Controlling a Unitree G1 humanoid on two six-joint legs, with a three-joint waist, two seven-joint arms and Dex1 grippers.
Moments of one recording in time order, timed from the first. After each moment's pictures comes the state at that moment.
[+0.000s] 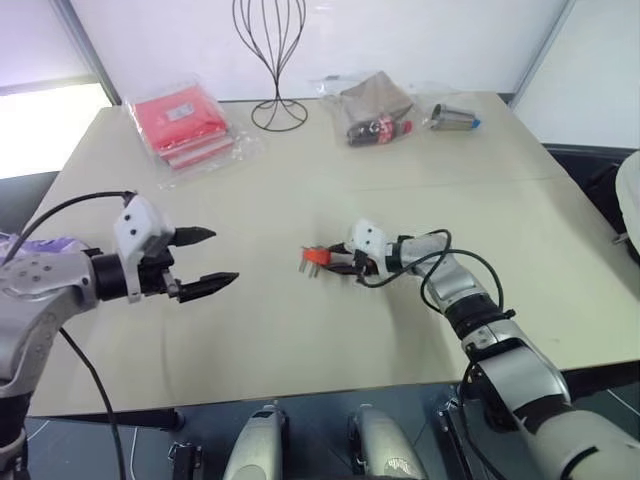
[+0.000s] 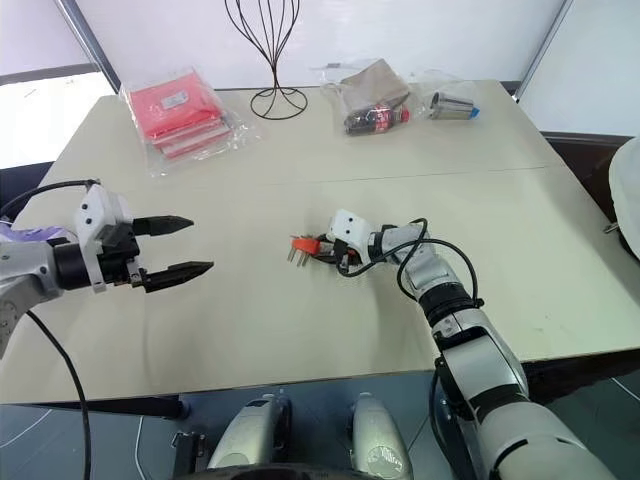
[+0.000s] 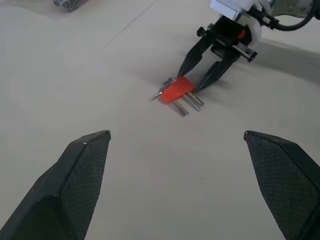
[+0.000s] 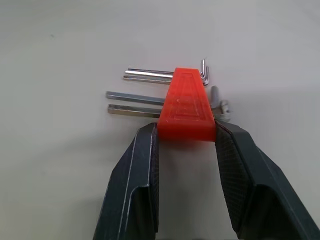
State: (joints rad) left arm -0.18 0.93 0.26 -0.37 -0.62 0.63 -0.95; right arm -0.77 -0.35 0.29 0.71 -0.09 -0.19 0.94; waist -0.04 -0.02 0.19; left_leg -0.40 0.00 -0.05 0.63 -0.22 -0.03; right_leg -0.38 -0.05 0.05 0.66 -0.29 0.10
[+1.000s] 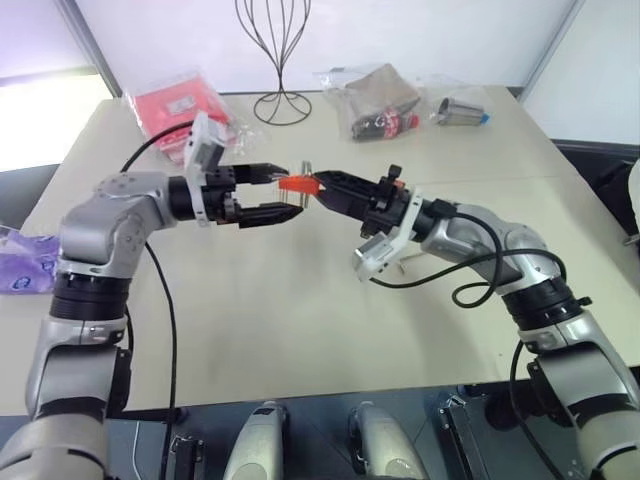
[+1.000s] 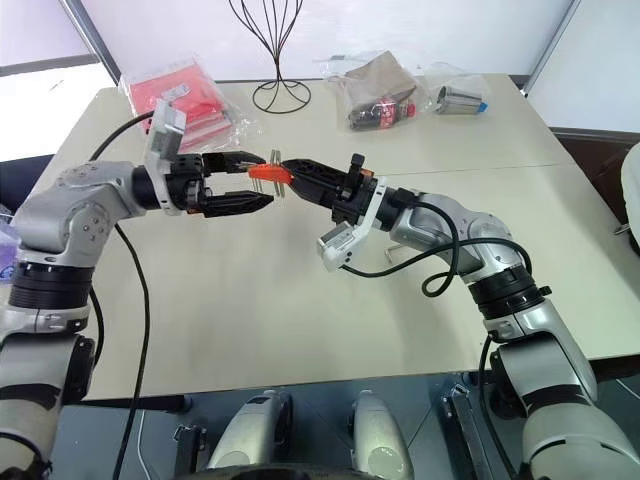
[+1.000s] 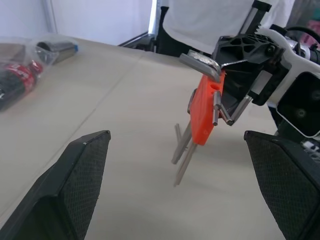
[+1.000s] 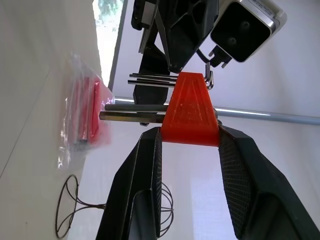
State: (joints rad) left arm -0.79 0.65 -0.01 0.09 -0.61 0.64 -1.17; right arm -0.79 -0.62 0.31 0.17 -0.81 -0.81 0.06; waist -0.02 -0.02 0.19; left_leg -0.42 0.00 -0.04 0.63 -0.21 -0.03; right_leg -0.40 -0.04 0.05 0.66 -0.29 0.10
